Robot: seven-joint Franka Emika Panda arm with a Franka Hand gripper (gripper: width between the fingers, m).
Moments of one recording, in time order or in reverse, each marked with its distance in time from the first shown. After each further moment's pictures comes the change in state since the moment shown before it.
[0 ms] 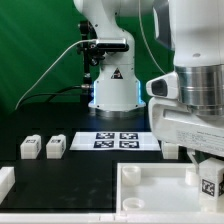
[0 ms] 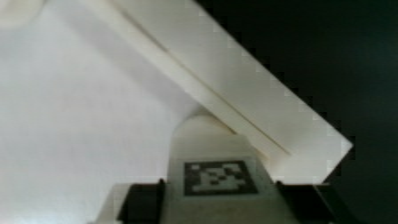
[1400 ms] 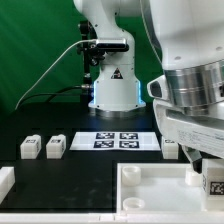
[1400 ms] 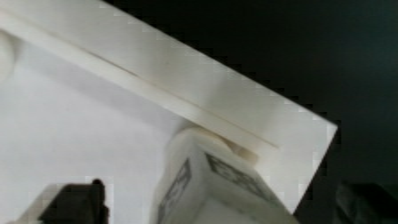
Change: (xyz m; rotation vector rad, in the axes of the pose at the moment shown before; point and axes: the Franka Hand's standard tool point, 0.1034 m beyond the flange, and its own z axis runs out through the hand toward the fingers) arm -0.001 0.000 -0.001 0.074 -0.058 0.054
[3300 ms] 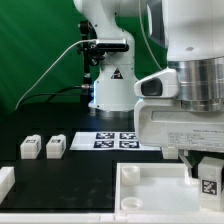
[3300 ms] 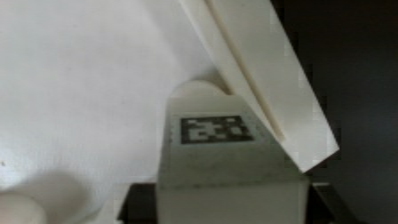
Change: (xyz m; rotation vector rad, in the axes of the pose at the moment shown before) arm 0.013 -0.002 -0.007 -0.070 0.072 -0.474
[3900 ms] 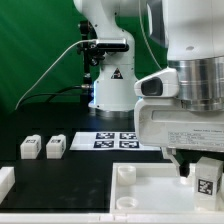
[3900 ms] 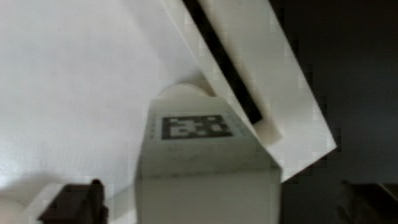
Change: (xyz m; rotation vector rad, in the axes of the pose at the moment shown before) arm 0.001 -0.001 -0.001 0.002 0.002 0.000
